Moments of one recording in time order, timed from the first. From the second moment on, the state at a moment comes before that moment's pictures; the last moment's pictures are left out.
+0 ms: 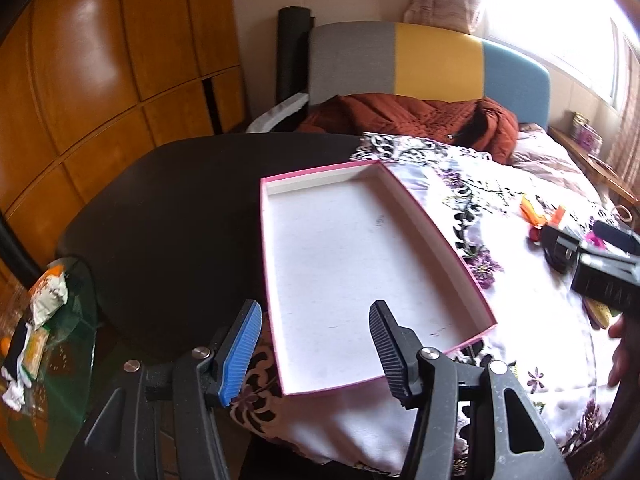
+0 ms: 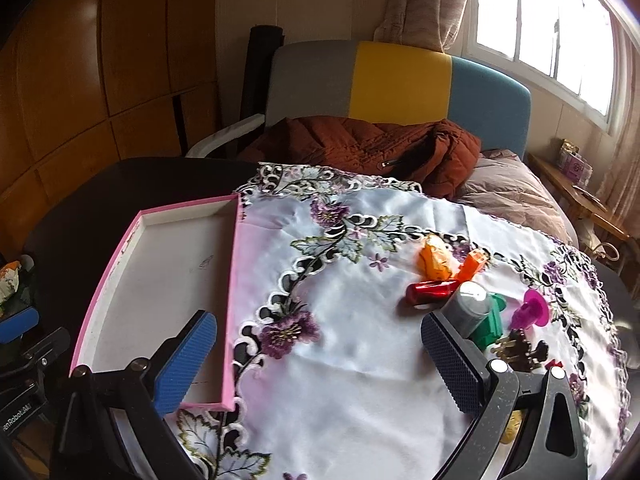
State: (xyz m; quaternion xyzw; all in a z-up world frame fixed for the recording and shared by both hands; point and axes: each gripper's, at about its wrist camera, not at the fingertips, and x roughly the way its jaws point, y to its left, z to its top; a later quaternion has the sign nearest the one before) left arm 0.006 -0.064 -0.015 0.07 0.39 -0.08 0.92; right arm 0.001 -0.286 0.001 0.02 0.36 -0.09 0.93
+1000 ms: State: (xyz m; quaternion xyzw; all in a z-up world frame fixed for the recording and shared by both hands) left arm 0.018 -0.186 -0.022 0.12 0.40 -0.24 0.88; right arm -0.046 -0.547 -0.017 0.29 0.31 -0.26 0.87
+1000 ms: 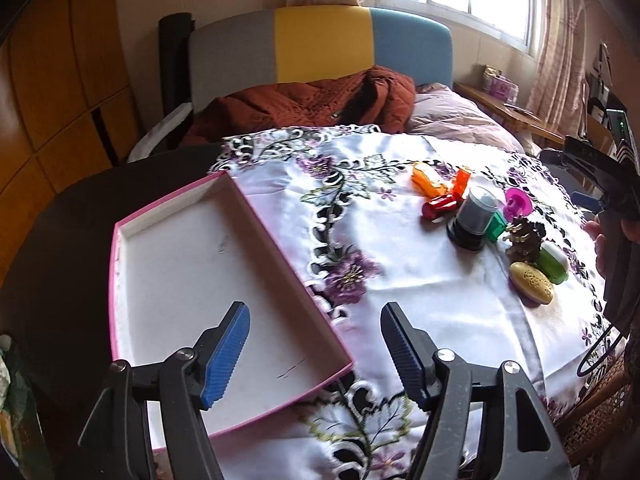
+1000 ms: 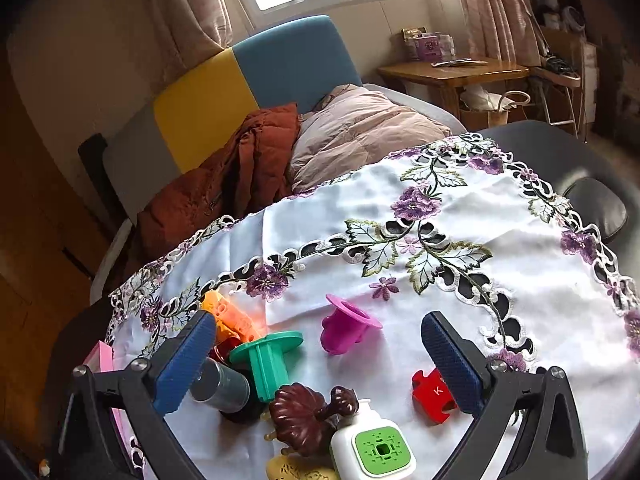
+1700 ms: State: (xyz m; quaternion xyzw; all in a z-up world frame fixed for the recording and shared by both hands) left arm 0.076 -0.310 -0.042 0.06 0.50 -0.36 0.79; right arm -0.057 -0.566 -0.021 0.35 0.30 -0.26 0.85
